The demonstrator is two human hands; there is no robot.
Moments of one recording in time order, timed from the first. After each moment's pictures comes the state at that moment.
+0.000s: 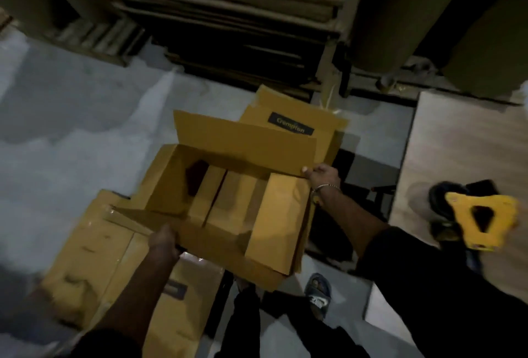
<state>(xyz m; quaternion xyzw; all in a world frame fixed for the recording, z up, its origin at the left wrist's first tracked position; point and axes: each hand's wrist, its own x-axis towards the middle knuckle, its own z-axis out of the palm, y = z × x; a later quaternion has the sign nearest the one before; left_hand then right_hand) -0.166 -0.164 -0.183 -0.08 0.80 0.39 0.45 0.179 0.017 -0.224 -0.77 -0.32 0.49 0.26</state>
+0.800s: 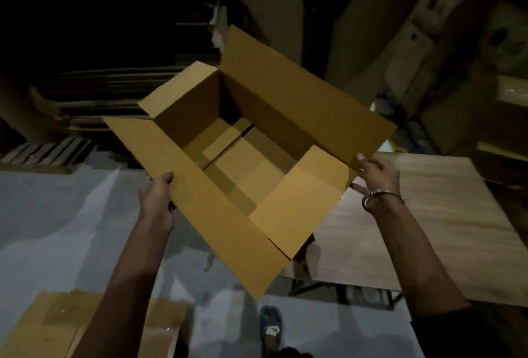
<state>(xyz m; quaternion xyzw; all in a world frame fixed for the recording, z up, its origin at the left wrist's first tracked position) 0.104 -0.207 0.212 0.19 0.65 0.56 0.48 0.519 -0.227 0.201 -0.69 -0.17 0.39 0.59</state>
